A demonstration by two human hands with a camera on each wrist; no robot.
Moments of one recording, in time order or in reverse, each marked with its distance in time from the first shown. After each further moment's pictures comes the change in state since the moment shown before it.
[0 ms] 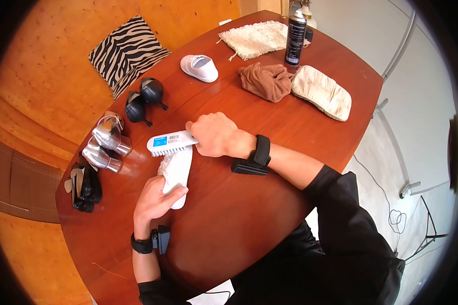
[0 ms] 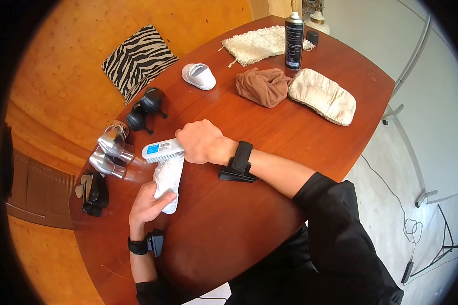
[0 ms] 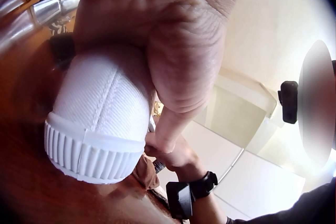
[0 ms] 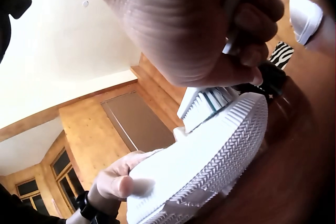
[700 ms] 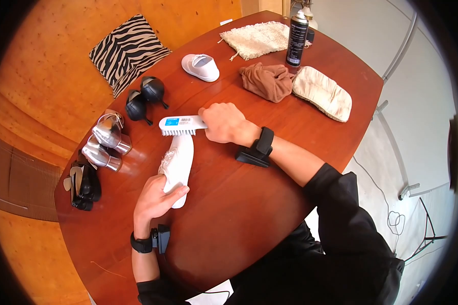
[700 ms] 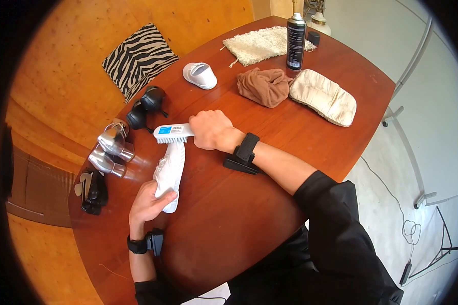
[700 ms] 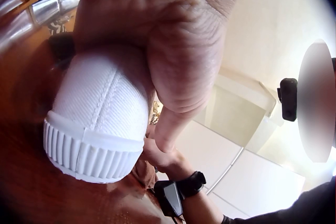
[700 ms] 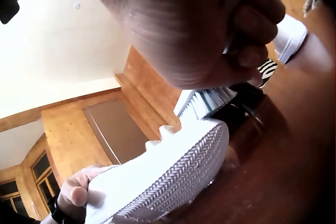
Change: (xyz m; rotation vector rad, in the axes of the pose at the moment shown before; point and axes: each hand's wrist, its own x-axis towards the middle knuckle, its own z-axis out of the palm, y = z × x) left_hand 0.000 0.006 -0.002 0.028 -0.024 -0.017; right_hand 0.009 0.023 0.007 -0.016 0.040 0.083
